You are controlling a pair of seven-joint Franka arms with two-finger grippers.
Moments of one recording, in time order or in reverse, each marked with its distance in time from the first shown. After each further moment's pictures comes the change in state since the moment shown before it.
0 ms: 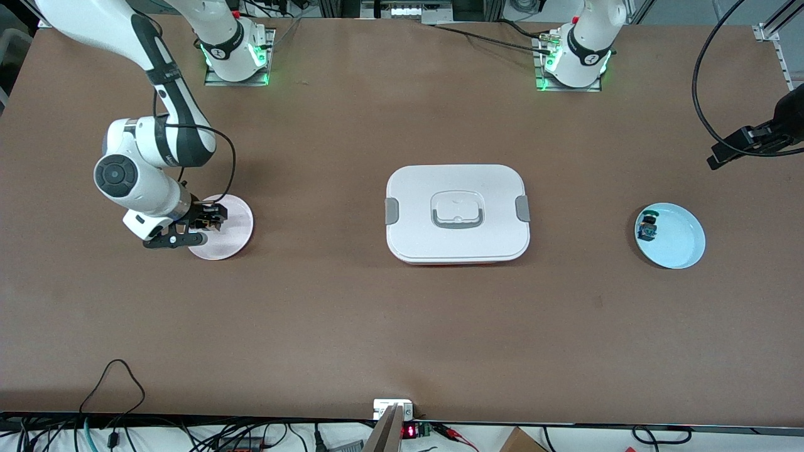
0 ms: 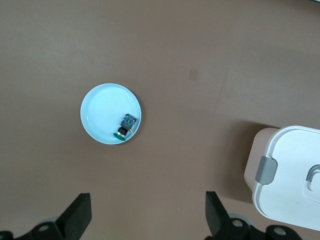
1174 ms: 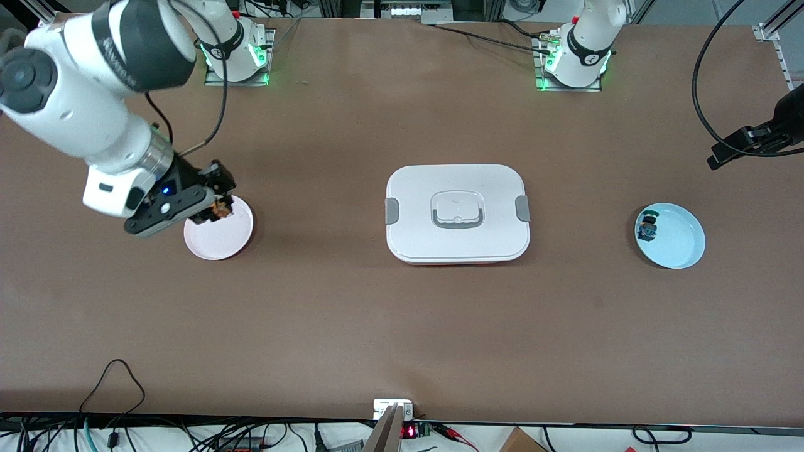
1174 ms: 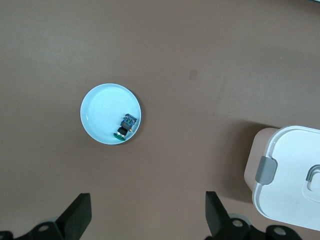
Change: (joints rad) left arm 0.000 0.000 0.000 0.001 0.000 0.000 0.000; right arm 0.032 -0.124 0.200 0.488 0.121 -0.446 -0.236
